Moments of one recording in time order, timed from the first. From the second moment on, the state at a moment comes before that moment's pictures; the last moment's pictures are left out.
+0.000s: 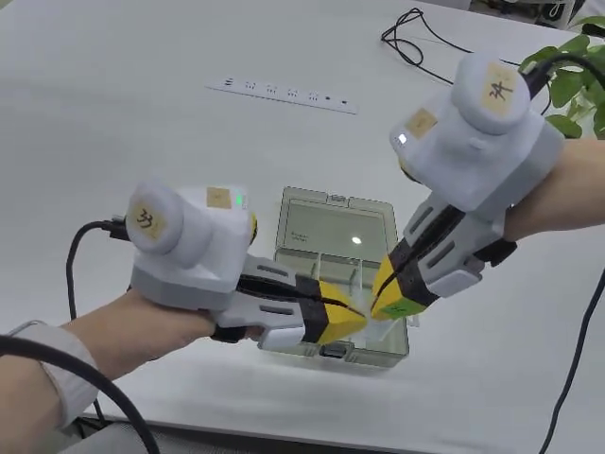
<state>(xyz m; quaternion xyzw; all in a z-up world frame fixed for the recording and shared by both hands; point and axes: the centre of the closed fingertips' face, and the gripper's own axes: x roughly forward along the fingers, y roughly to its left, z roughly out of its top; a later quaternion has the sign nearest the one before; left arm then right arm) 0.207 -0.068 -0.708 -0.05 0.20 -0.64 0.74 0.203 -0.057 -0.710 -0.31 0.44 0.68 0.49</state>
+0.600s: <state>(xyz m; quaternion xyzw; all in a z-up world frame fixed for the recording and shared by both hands) 0.224 -0.041 -0.743 -0.04 0.25 -0.56 0.79 0.239 -0.091 -0.735 -0.37 0.47 0.62 0.51</state>
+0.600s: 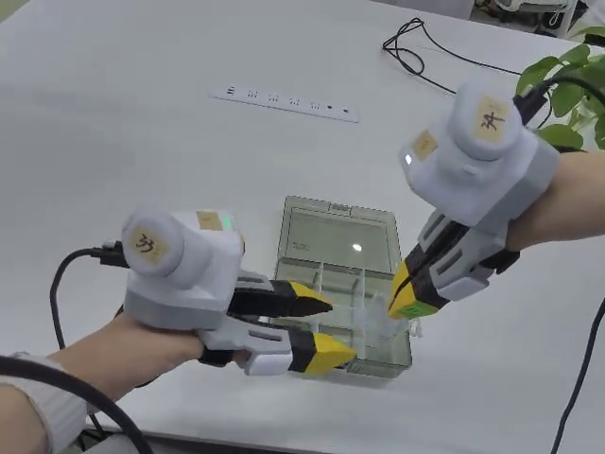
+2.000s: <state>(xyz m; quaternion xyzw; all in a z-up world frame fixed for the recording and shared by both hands) 0.241 -0.016 -0.757 -0.04 0.26 -0.50 0.83 0.270 -0.101 -0.772 -0.40 0.49 0.57 0.52</state>
